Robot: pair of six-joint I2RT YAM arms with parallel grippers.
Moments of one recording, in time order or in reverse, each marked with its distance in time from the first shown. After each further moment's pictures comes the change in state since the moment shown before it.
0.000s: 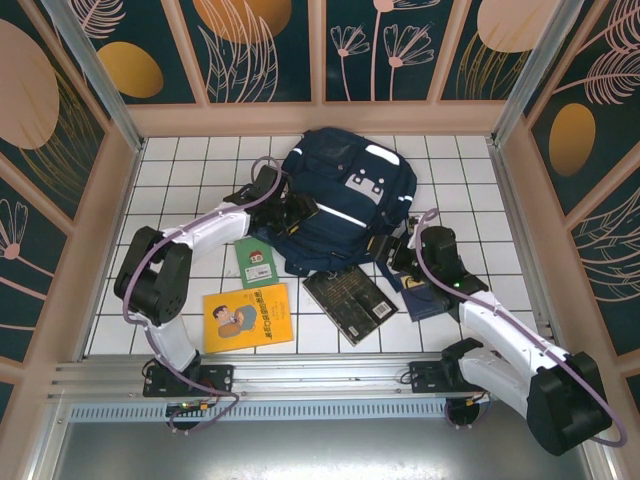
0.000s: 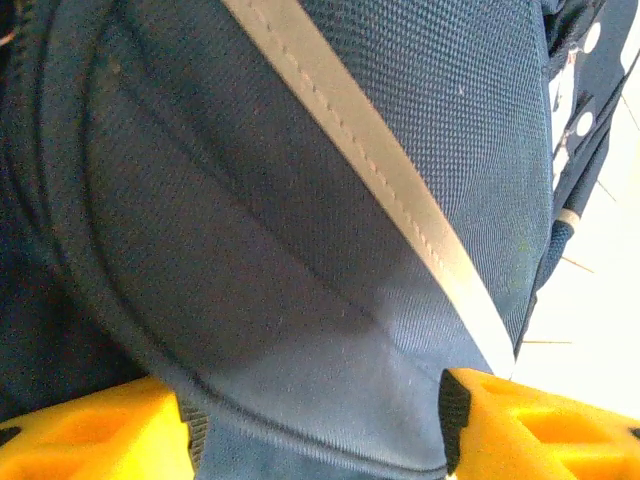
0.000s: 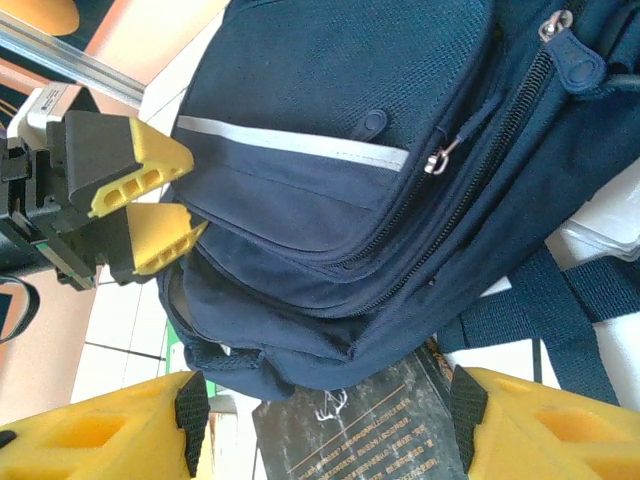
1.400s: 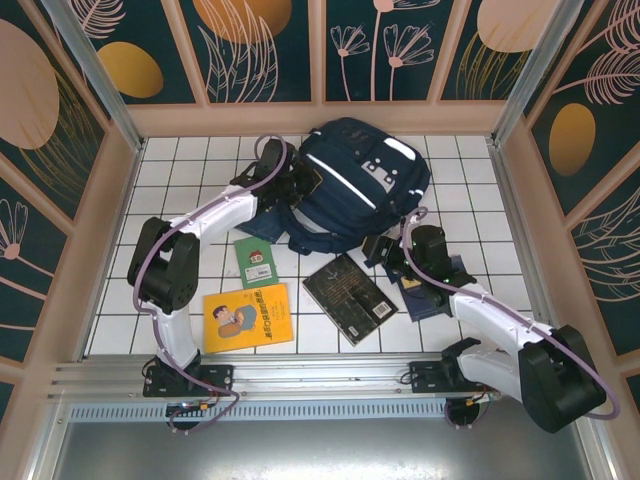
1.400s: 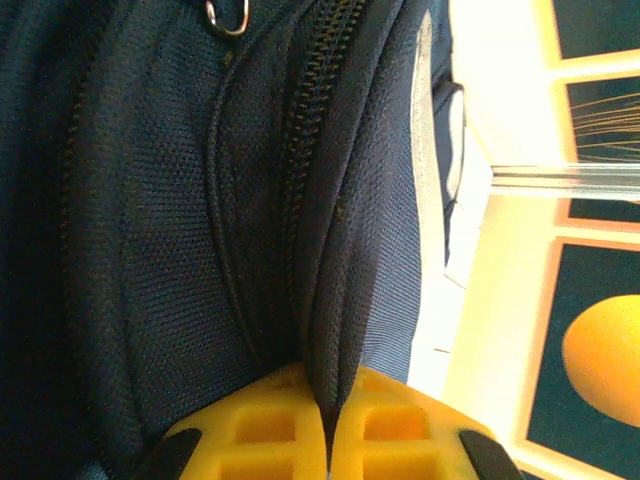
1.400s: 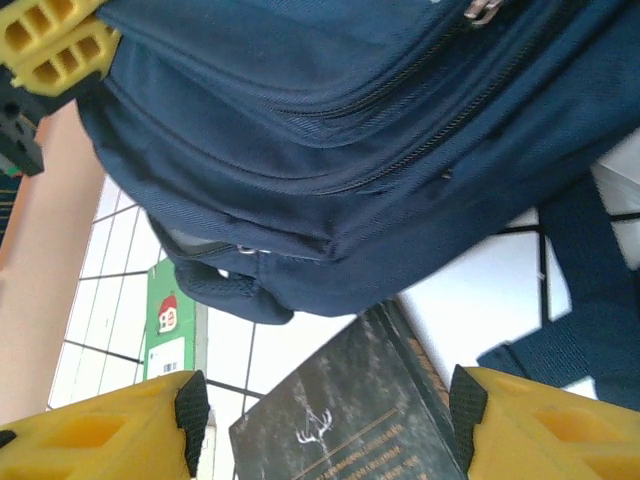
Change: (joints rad) left arm 0.006 0.091 0.233 0.103 -0.047 -0.161; right arm 0.040 0.132 -0.008 0.145 0.021 -0.019
